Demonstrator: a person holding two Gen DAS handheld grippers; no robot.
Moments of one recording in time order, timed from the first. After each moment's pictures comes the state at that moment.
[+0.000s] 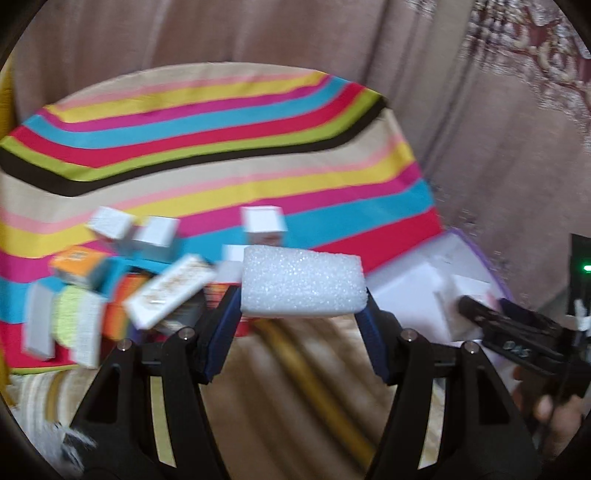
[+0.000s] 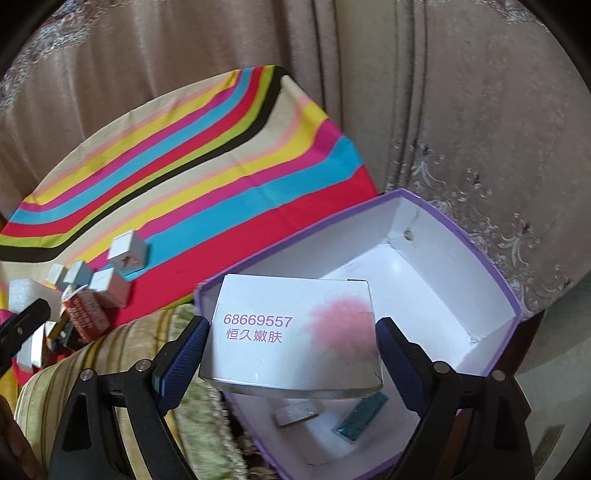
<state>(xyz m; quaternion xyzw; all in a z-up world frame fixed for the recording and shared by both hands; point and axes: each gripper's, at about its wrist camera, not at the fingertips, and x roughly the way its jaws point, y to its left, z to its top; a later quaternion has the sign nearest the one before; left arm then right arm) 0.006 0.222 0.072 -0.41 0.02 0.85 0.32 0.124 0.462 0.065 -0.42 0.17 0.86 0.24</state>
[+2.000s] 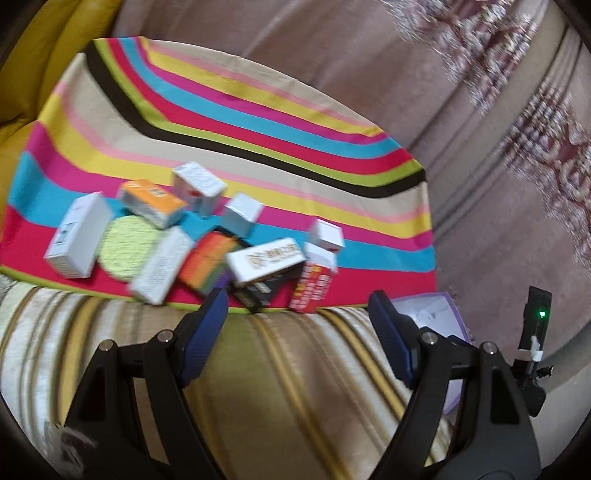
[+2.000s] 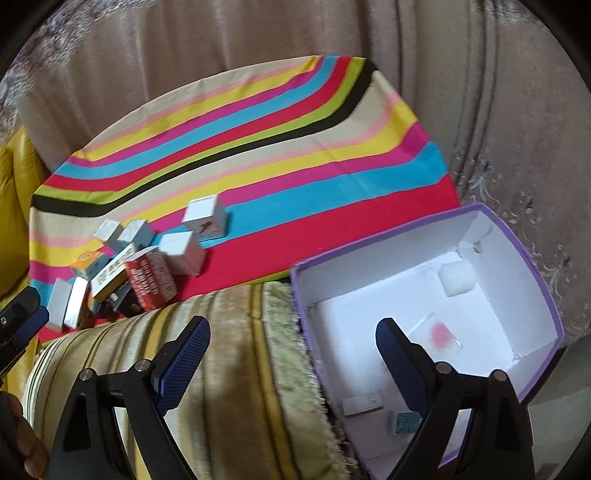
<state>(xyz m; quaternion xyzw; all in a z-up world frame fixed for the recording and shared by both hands) 0.014 0.091 0.065 -0.40 -0.17 0.87 0.24 0.088 0.388 0.066 -0.44 0.14 0.88 0.13</state>
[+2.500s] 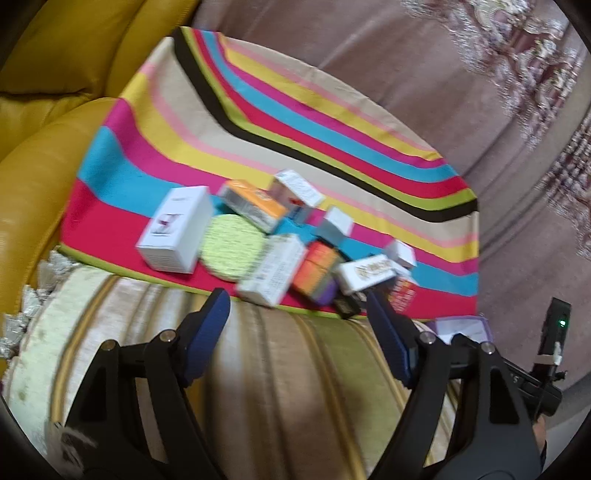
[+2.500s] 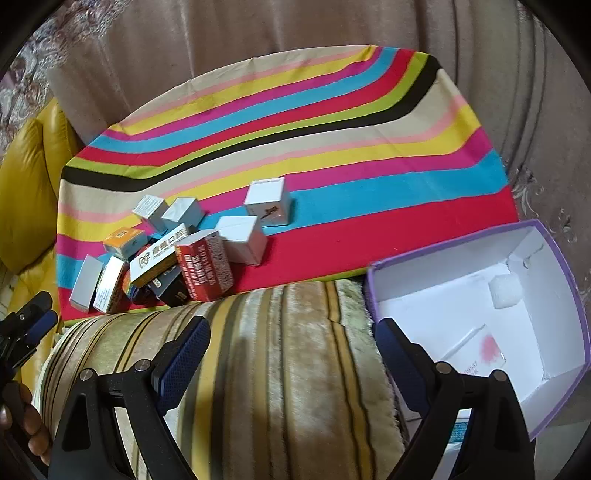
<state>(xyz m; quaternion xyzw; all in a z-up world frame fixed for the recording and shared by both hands) 0.002 0.014 0.046 -0.41 -0.19 0.88 0.15 0.057 0.349 0.058 -0.46 0.13 0.88 0.05</state>
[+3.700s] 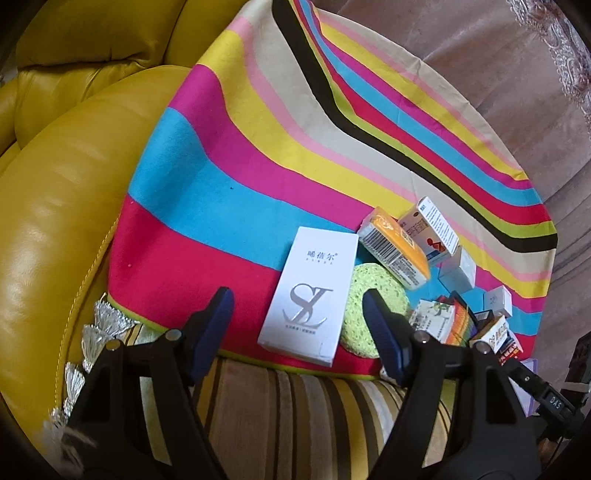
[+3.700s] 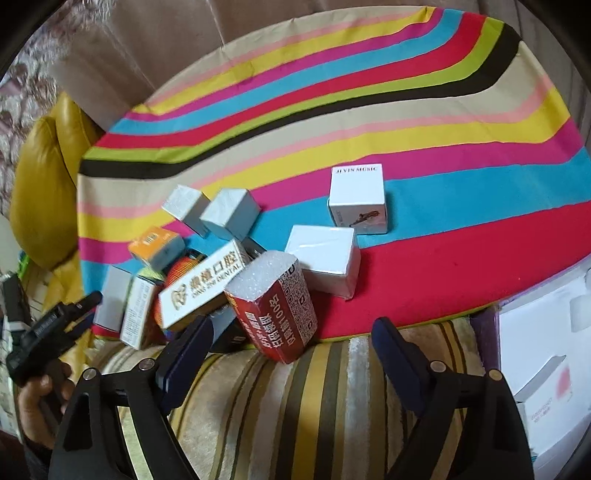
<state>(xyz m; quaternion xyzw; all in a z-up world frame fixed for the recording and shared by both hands) -0.092 -0.049 -0.006 -0.48 -0.19 0.86 0.04 -0.027 0.318 0.025 -0.50 0.17 0.85 -0.04</state>
